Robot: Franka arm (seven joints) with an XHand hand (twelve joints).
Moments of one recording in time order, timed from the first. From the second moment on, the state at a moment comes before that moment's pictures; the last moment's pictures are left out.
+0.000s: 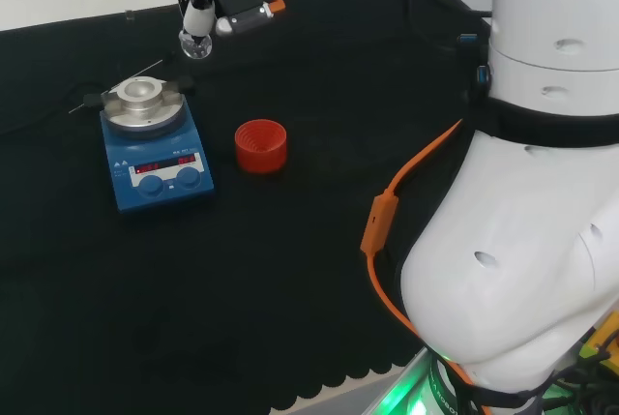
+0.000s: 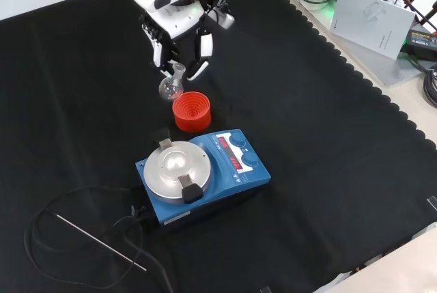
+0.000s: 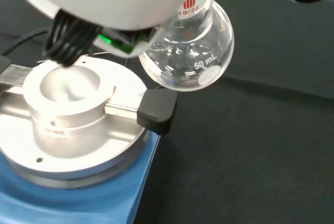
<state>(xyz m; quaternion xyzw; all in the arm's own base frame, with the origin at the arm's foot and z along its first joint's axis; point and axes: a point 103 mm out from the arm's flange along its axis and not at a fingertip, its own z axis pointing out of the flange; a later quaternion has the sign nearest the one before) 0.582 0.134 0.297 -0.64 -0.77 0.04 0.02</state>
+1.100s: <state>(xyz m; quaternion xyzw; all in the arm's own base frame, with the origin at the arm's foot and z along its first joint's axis) 0.595 0.171 0.304 -0.63 -0.77 0.04 0.03</state>
